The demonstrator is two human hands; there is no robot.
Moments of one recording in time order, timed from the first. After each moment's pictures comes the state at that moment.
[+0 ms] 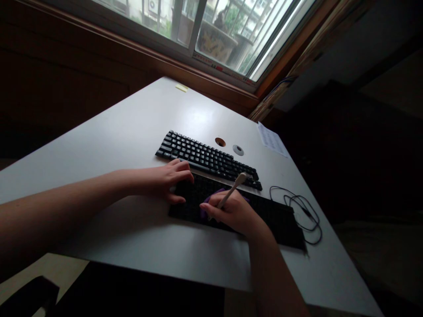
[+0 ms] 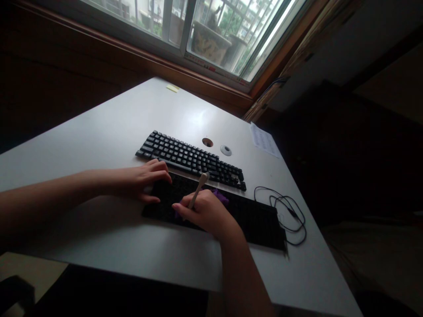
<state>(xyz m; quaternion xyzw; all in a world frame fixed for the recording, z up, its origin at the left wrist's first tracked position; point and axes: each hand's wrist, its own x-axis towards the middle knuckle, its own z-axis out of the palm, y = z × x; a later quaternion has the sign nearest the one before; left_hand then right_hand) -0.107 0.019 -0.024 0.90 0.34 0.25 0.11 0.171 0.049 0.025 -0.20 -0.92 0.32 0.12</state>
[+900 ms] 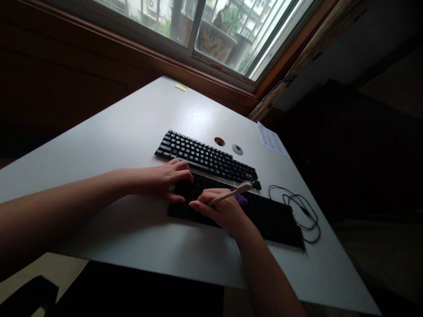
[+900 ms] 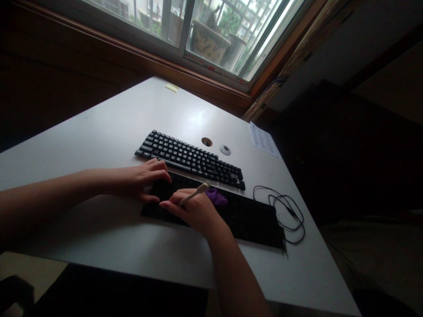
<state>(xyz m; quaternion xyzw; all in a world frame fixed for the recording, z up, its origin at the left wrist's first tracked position) -0.106 0.018 -0.020 0.89 0.36 0.25 0.13 0.149 0.039 0.016 -0.19 -0.92 0.28 0.18</state>
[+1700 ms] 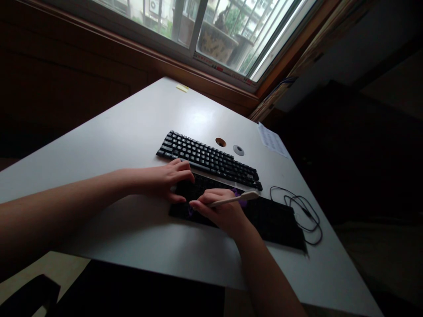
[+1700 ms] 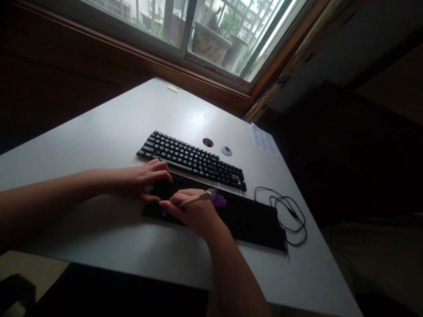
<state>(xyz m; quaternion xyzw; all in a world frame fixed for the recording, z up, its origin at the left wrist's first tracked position) -0.106 0.019 -0.023 0.89 0.35 0.26 0.12 0.146 0.036 0.017 -0.20 -0.93 0.22 0.20</state>
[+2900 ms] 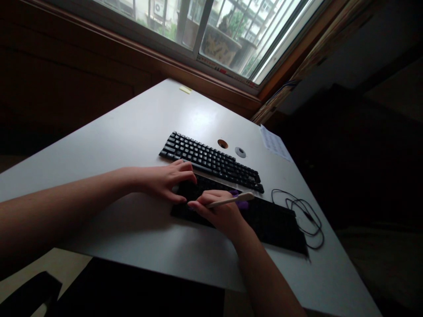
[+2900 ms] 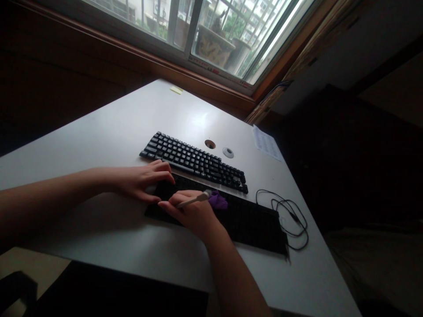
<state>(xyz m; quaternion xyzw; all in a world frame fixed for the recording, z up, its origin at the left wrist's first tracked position) -0.110 0.017 -0.009 0.90 0.33 0.23 0.18 0.141 0.033 0.012 -0.18 -0.94 0.21 0.22</state>
